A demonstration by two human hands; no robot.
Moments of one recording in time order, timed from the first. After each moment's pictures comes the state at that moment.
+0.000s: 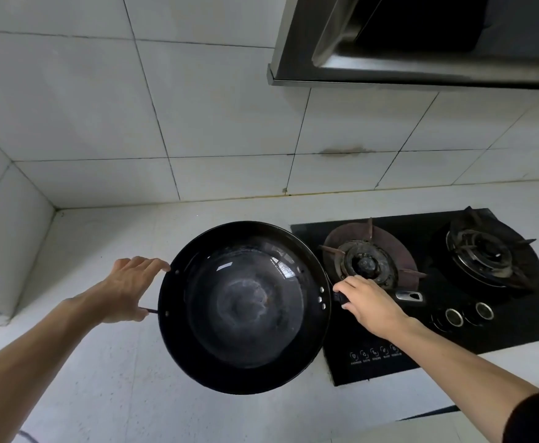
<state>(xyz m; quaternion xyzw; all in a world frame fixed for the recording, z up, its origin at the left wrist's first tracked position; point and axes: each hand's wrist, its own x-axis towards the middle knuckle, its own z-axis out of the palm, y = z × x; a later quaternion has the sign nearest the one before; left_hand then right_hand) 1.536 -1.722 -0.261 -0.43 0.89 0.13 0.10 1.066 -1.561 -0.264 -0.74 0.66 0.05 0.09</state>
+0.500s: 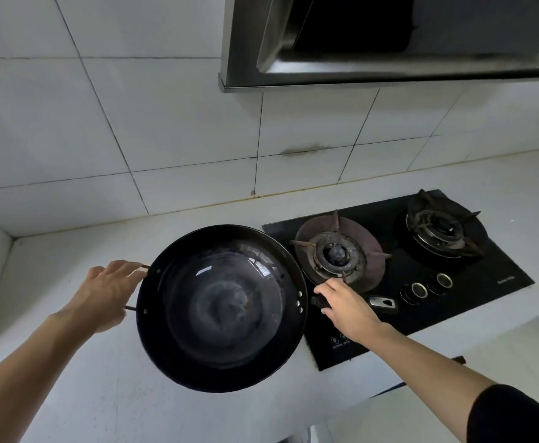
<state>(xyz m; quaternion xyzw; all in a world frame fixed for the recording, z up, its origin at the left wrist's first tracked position) 1.515 -1.721 -0.246 -0.44 0.89 -0.01 0.12 1.086 -1.518 -0.274 -0.66 0.74 -0.02 0.13</state>
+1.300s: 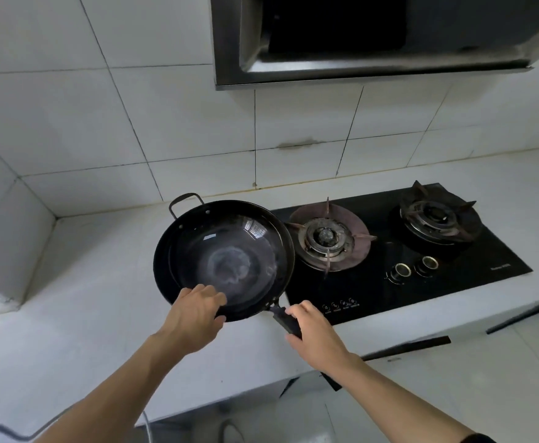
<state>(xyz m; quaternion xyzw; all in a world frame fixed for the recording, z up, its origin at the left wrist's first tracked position) 1.395 -1.529 -0.253 -0.43 0.90 0.07 0.01 1.153 -1.410 -0.289 -0.63 0.72 -0.18 0.24</state>
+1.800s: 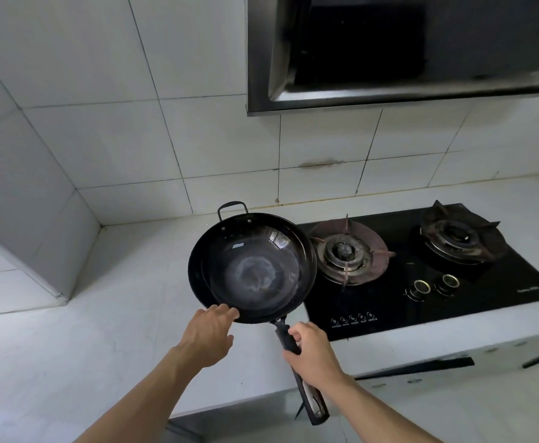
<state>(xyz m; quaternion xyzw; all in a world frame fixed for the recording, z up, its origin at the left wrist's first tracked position) 1.415 -1.502 -0.251 -0.47 0.88 0.07 0.07 1.201 -1.400 -0.277 -0.56 0.73 -0.24 0.29</state>
